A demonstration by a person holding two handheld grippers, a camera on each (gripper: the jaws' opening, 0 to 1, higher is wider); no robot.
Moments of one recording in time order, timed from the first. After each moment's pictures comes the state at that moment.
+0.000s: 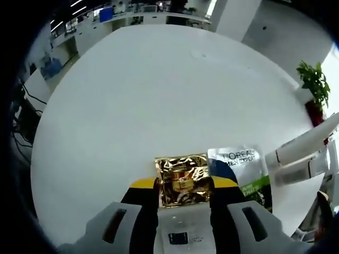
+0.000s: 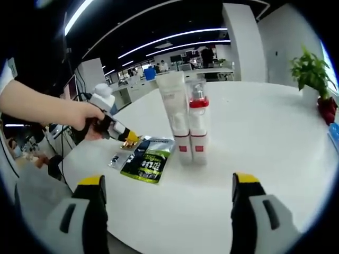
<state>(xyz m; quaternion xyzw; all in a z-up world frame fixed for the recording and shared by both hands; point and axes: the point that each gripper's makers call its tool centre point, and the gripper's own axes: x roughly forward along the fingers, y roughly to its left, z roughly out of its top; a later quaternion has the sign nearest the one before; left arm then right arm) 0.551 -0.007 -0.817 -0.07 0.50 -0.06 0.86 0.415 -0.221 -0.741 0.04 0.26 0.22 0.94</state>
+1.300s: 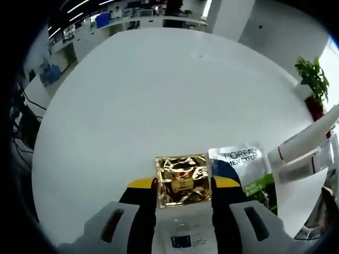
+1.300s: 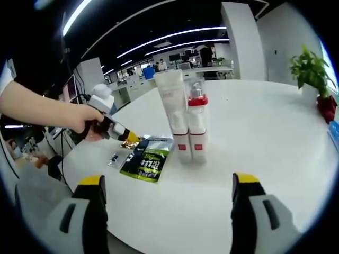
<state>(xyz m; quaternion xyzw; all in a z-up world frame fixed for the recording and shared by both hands) 0.552 -0.005 -0.819 -0.05 0.49 -0.07 0.86 0.414 -0.222 -0.742 0.04 0.26 0.21 0.94</state>
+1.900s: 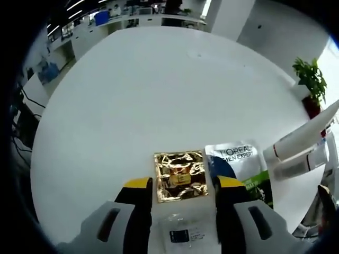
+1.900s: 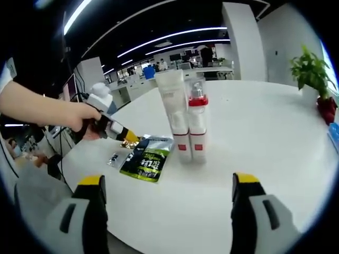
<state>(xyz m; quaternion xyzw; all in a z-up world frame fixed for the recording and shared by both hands) 0.543 -0.007 -0.813 -0.06 0.50 -0.08 0.86 0.414 -0.222 -0.742 0.03 0.26 0.21 0.94</state>
